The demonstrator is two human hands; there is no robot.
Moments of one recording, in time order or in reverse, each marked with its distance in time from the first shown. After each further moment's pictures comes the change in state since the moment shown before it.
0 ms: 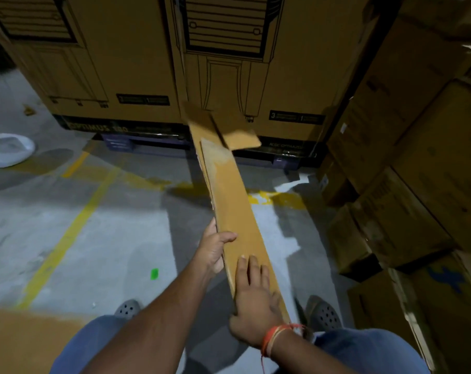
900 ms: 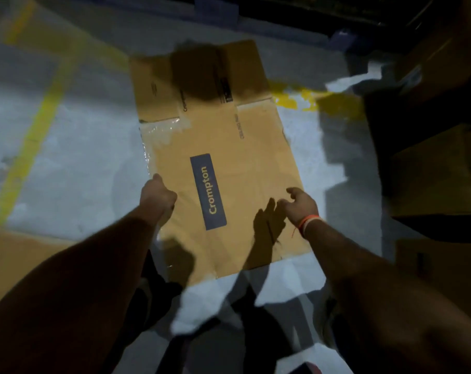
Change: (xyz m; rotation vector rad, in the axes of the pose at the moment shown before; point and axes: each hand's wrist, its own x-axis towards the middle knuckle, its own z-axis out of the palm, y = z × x) left_hand 0.174 -0.101 -0.273 1.420 0.502 -0.363; right_hand 0.290 0.158 0.112 0.427 -0.003 0.385
